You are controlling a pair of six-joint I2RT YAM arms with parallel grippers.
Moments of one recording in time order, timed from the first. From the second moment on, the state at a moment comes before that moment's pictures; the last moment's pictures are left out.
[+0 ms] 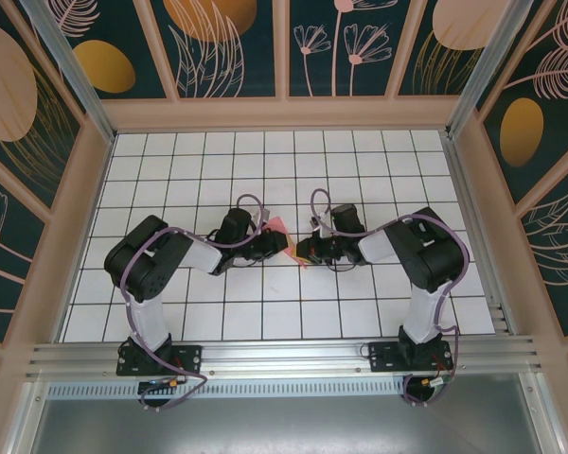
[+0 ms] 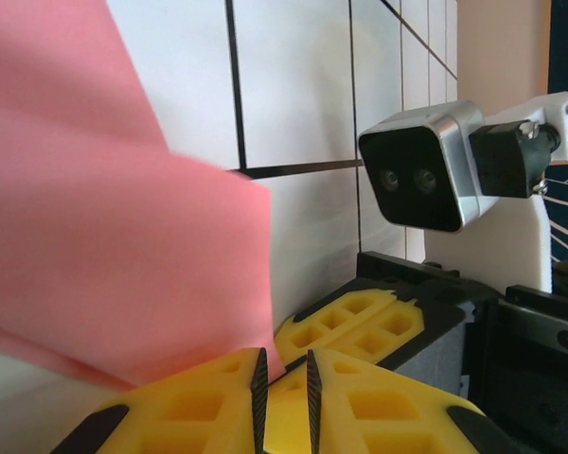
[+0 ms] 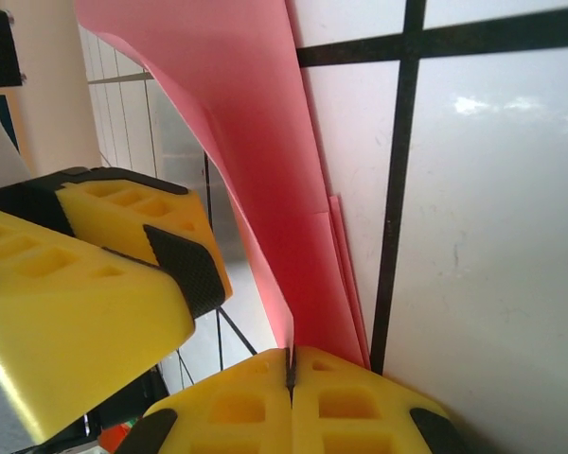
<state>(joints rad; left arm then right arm) -0.60 1.88 0.67 0.63 0.56 -1.01 0.50 1.87 0.67 0.39 -0.82 0.82</state>
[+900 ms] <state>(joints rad) -0.60 1.91 0.75 0.44 0.54 -1.01 0.49 1.82 0.70 0.31 -0.82 0.78</state>
